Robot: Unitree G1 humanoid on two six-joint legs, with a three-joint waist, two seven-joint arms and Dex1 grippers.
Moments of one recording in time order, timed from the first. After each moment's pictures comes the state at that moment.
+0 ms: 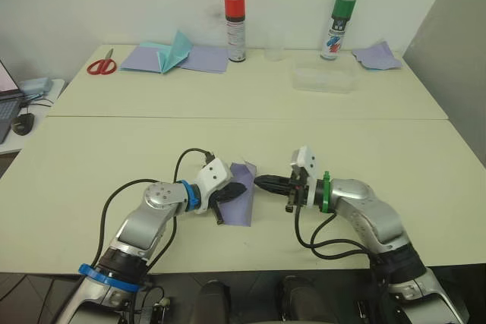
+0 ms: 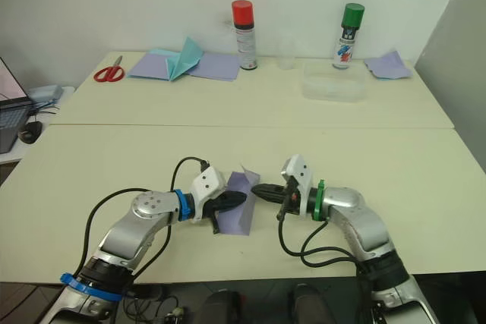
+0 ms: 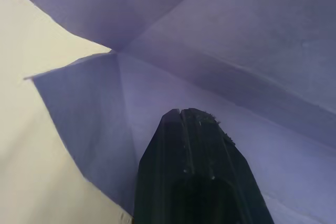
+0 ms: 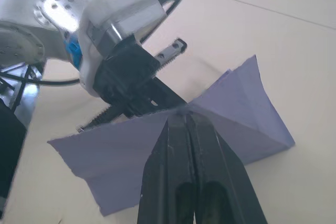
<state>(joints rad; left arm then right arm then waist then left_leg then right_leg) -0.30 0.56 -0.22 -0.04 -0.16 0.39 -0.90 -0.37 -0.31 0.27 -0.05 0.32 0.44 0.88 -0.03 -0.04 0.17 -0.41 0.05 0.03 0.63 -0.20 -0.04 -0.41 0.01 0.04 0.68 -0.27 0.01</state>
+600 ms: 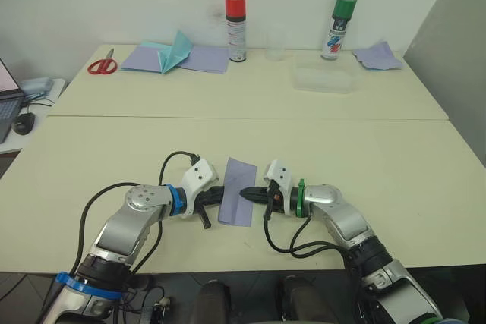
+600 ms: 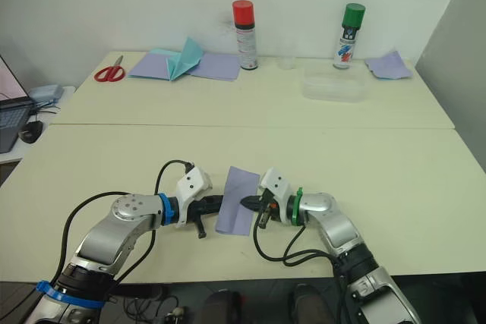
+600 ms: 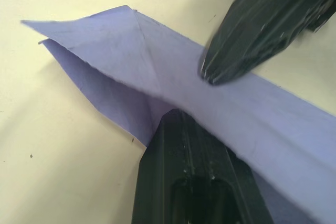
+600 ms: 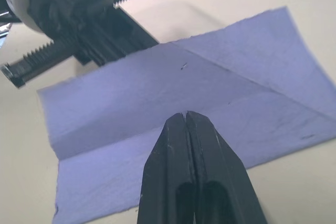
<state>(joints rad) -0.25 0.63 -0.16 -0.11 -0.22 0.49 -0.91 -0.44 -0.20 0.37 0.20 0.14 0.29 0.86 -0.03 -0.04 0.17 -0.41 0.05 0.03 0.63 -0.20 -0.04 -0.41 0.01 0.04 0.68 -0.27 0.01</state>
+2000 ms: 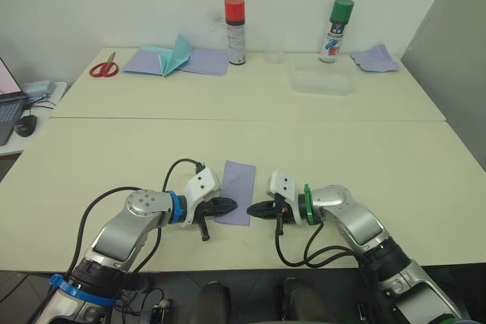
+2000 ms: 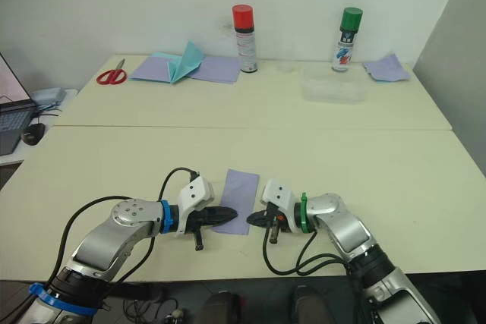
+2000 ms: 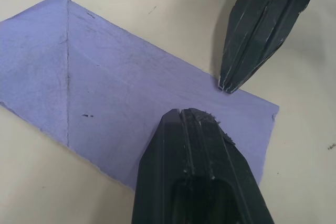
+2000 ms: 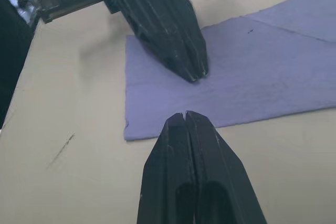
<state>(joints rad) -0.22 0.68 -0.23 -0.15 -0.26 0.50 -0.97 -0.42 -0.30 0.44 0.08 0.12 0.41 0.95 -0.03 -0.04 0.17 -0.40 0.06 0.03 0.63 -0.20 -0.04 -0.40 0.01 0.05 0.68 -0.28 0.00</state>
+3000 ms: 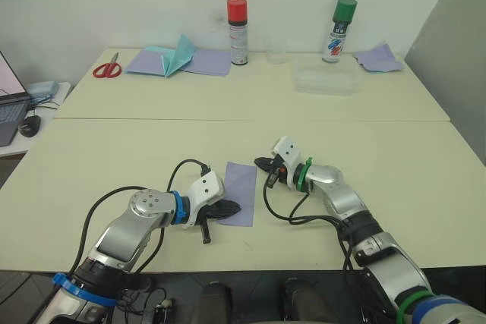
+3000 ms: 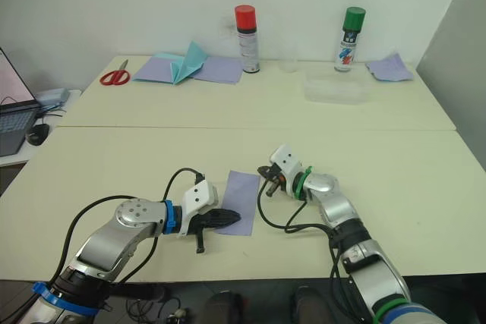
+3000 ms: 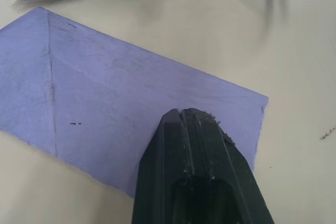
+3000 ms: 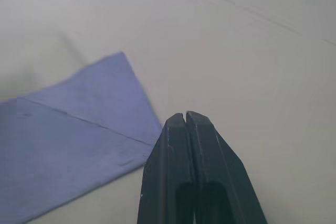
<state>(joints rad) -0.23 0.68 -0.25 -0.14 -0.22 0.44 -1.01 -0.58 -0.19 0.26 0.43 0.10 0.08 0.81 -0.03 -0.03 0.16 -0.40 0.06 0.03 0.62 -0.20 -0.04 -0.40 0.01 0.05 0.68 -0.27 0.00</state>
